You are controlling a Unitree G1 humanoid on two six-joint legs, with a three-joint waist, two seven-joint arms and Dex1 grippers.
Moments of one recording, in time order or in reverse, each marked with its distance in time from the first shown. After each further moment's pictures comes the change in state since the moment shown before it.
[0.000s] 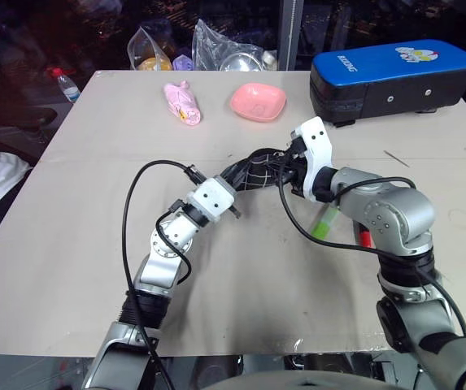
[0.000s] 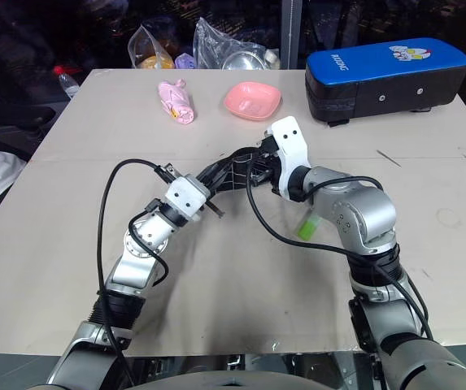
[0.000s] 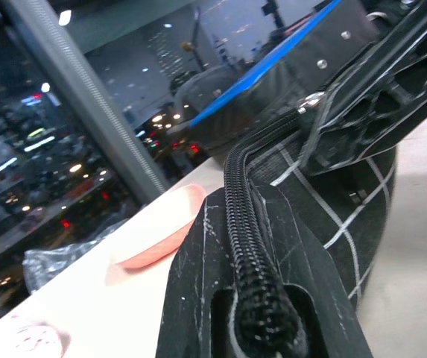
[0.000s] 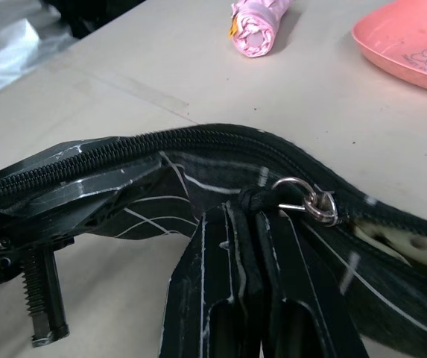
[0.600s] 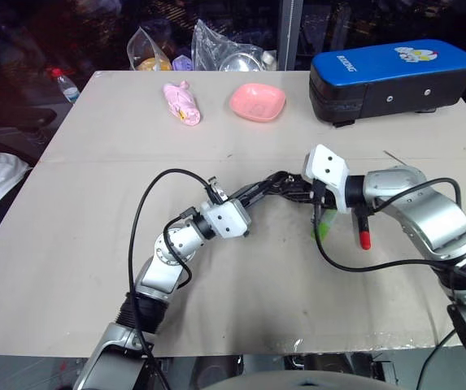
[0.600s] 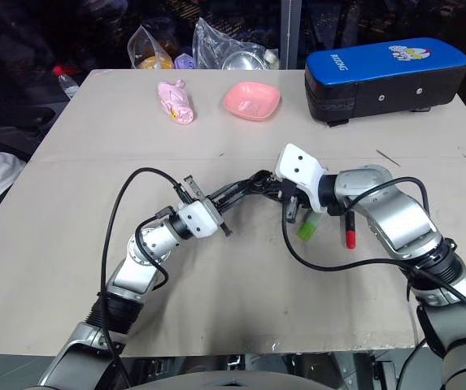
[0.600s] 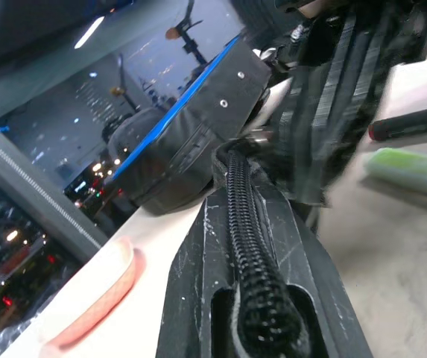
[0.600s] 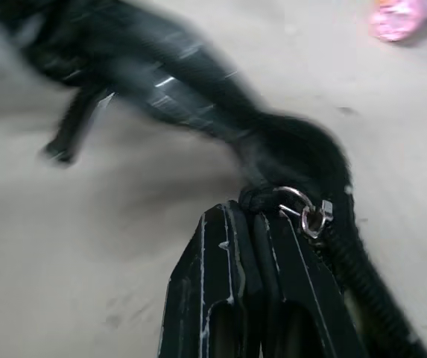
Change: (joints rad) left arm 0.011 0.051 -0.074 -0.001 0.035 -0.144 -0.097; right arm 0.043 -0.439 0.215 0.000 -0.125 -0.464 0.585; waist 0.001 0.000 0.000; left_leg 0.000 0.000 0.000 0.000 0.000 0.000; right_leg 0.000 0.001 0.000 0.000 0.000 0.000
